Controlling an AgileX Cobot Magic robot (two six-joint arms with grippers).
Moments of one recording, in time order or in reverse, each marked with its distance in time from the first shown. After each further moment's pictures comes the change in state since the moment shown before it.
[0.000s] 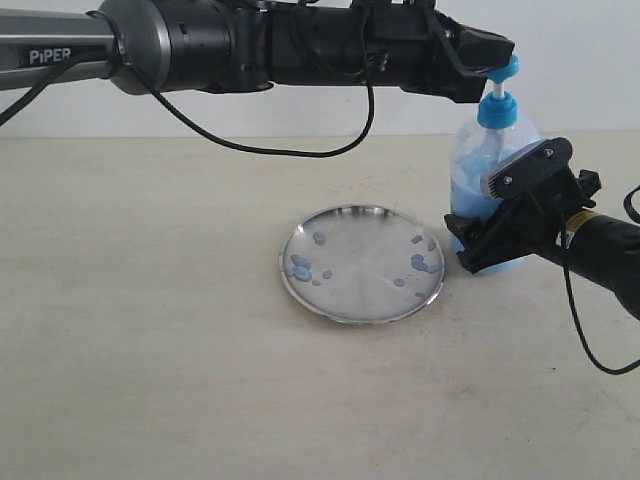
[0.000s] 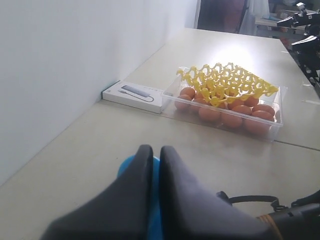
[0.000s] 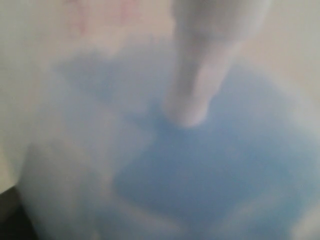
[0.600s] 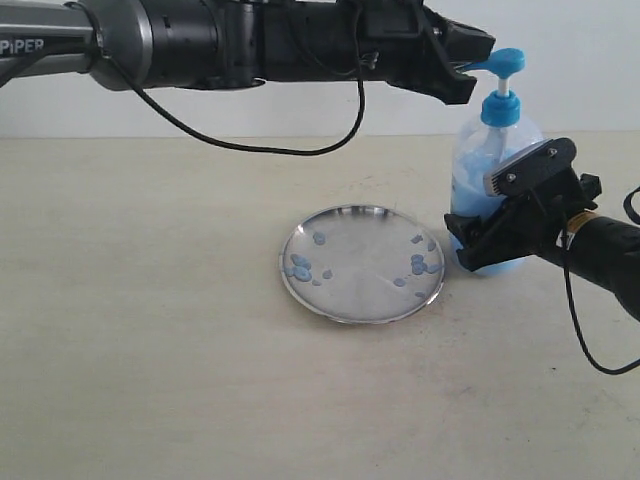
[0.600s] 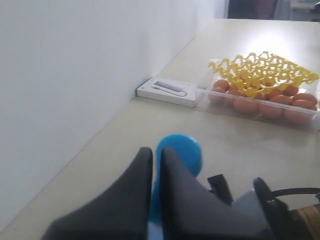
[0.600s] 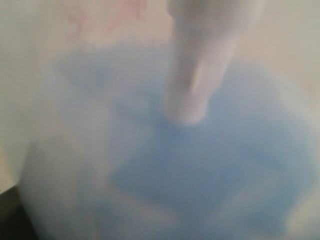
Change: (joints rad) left arm -0.001 -0.074 0.064 -0.067 -0.122 0.150; right arm -0.002 0.000 0.000 0.002 -0.011 0.061
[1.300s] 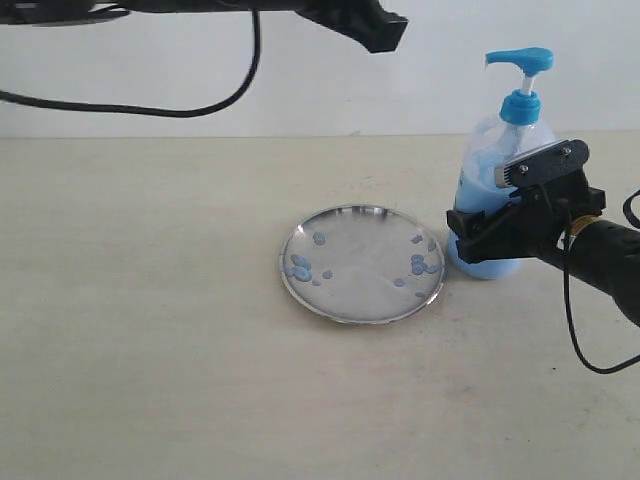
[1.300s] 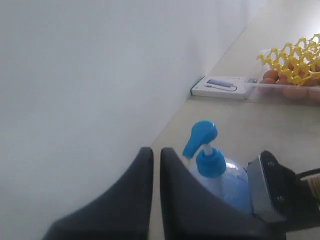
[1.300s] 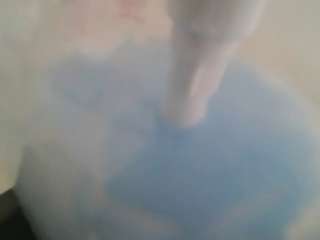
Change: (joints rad) left arm 0.000 -0.426 0.350 0.012 -0.204 0.148; right arm 0.000 0.009 0.004 0.052 -0.016 0.114
